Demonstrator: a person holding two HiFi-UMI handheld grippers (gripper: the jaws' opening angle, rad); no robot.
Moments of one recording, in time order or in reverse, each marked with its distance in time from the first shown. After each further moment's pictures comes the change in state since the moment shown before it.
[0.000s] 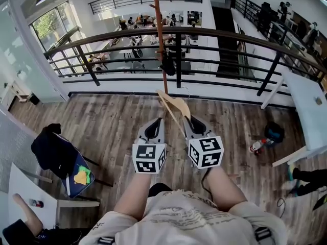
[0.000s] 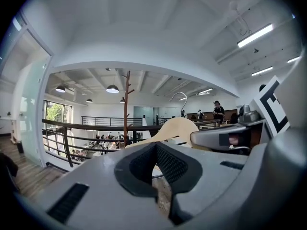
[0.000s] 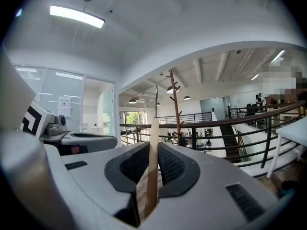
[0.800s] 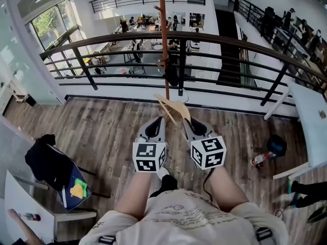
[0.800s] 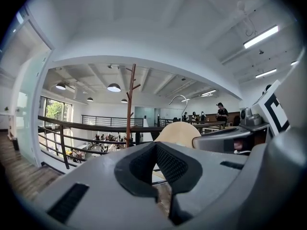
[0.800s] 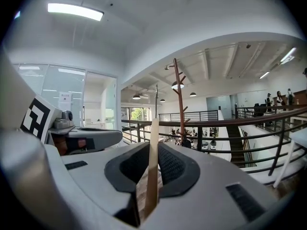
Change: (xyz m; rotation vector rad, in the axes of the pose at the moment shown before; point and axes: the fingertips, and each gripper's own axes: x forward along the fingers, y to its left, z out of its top) left arm 0.135 0.081 0.006 -0.030 -0.013 0.000; right arm 0.145 -0.048 0.005 -0.038 0.046 0.062
